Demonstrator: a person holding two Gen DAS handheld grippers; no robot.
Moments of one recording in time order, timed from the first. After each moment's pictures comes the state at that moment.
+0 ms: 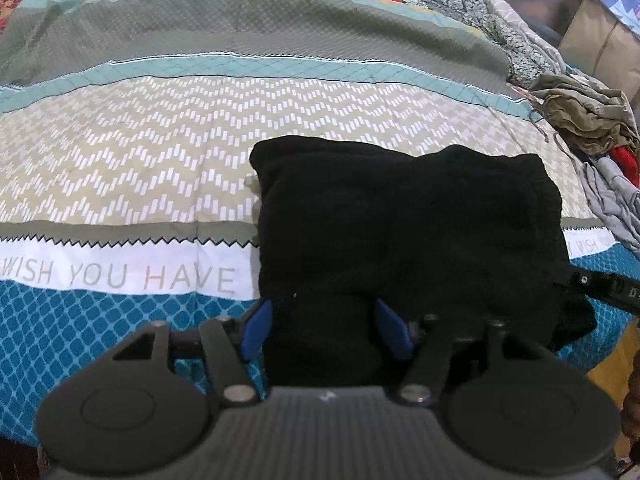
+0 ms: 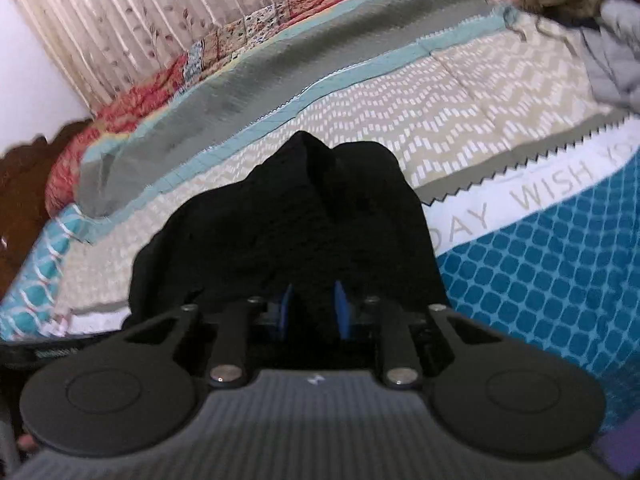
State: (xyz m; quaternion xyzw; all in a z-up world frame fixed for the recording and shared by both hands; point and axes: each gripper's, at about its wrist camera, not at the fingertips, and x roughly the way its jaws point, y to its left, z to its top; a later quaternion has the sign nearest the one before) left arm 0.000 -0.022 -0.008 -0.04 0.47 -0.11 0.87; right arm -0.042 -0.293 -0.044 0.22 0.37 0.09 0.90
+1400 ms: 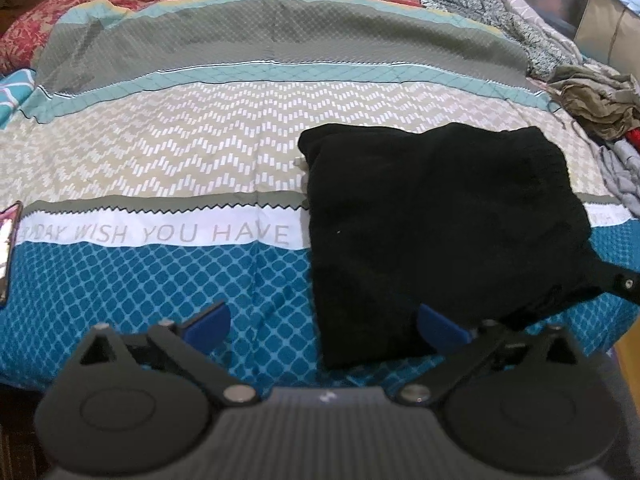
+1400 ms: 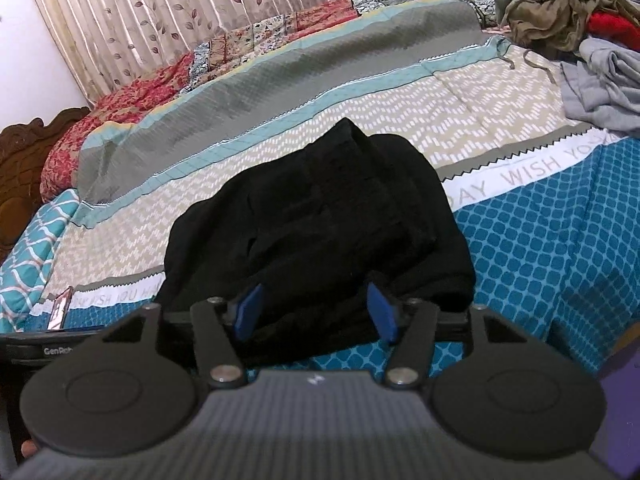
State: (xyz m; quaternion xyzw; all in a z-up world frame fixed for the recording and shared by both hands) left arm -0.056 -0.009 0.011 0.01 0.46 -0.06 0.89; right arm -0.091 -0.237 -0.019 0.20 0.35 0.06 0.91
